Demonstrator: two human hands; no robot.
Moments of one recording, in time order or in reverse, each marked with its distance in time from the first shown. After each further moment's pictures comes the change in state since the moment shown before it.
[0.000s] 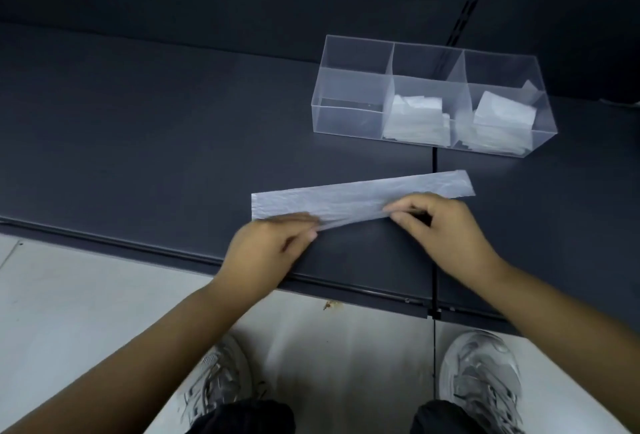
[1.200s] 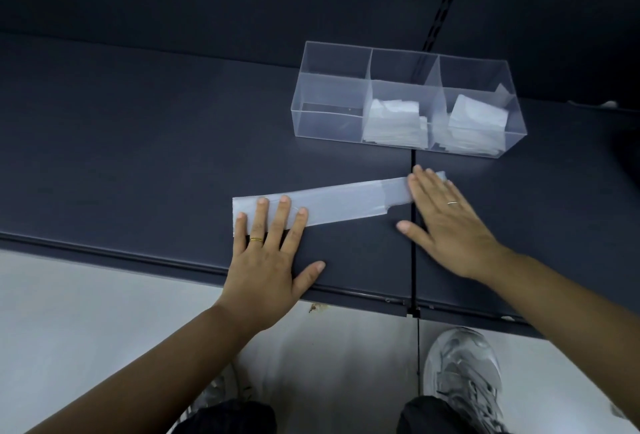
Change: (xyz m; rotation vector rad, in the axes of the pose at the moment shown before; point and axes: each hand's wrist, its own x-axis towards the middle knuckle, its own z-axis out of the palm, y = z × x) left_hand -0.021 0.002 0.048 0.731 -0.216 0.155; right_hand -0.003 0.052 -0.031 -0.810 -0.320 -0.054
